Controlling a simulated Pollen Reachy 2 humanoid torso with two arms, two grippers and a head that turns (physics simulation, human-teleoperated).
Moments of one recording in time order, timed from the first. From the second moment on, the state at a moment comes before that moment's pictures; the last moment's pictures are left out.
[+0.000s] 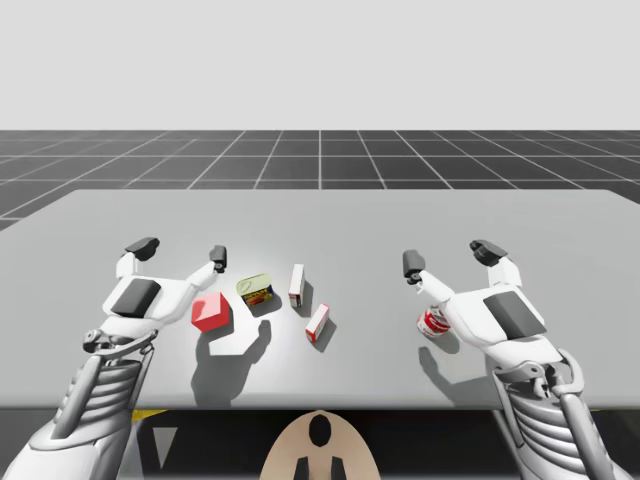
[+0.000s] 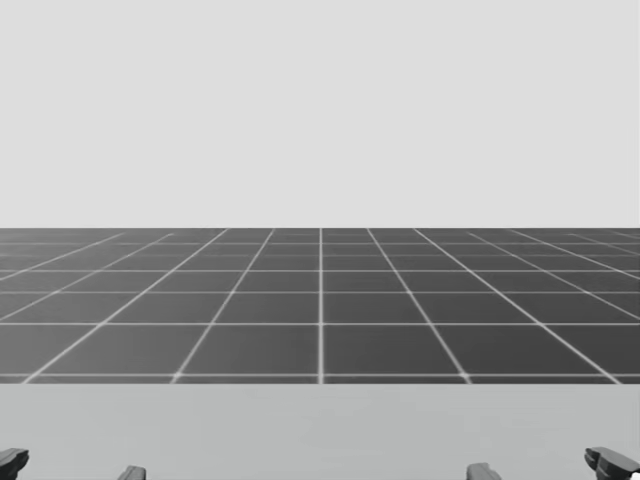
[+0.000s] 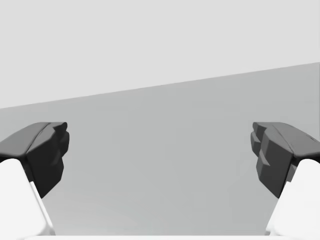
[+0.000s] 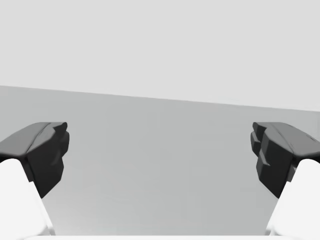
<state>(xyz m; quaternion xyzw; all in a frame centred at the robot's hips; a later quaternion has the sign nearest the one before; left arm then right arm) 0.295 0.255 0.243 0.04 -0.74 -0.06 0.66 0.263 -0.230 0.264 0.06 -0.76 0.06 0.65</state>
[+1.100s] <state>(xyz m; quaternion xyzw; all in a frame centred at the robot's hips) 0.296 0.255 0.242 0.04 -0.74 -0.07 0.67 0.265 -0.228 0.261 0.06 -0.74 0.08 0.66</state>
